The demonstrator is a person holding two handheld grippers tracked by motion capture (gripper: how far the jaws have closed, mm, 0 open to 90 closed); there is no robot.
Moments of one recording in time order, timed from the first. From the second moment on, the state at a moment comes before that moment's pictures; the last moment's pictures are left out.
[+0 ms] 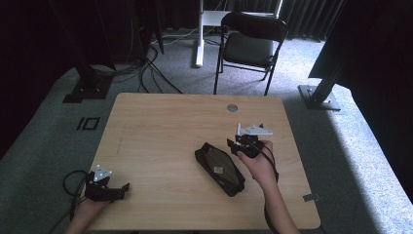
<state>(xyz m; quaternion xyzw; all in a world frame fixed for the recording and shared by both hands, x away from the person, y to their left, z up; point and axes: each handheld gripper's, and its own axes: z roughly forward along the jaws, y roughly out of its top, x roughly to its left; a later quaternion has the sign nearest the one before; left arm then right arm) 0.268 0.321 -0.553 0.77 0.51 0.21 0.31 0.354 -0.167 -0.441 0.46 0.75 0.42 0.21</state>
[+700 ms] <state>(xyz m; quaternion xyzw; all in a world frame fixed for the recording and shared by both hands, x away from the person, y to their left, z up) 0.268 0.321 -0.553 0.77 0.51 0.21 0.31 0.384 -0.206 -0.467 0.54 0.69 0.39 0.27</state>
